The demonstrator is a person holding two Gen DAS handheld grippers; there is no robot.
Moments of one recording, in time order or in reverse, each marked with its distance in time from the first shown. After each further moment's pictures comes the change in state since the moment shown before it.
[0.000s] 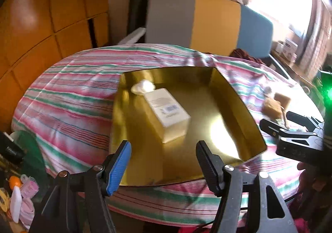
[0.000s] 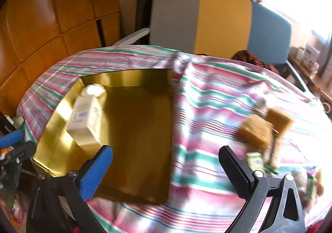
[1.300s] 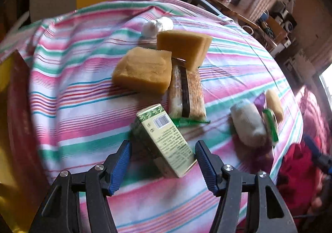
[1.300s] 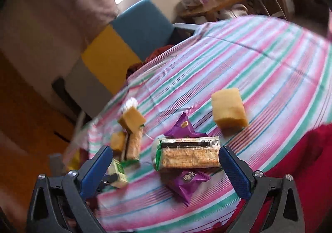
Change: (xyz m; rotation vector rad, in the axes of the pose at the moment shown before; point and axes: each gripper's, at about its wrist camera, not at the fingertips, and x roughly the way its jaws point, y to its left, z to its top) left arm 0.147 -0.291 0.025 0.258 0.344 -0.413; right arm -0.123 -0.321 -0.141 0.885 -0.213 0.015
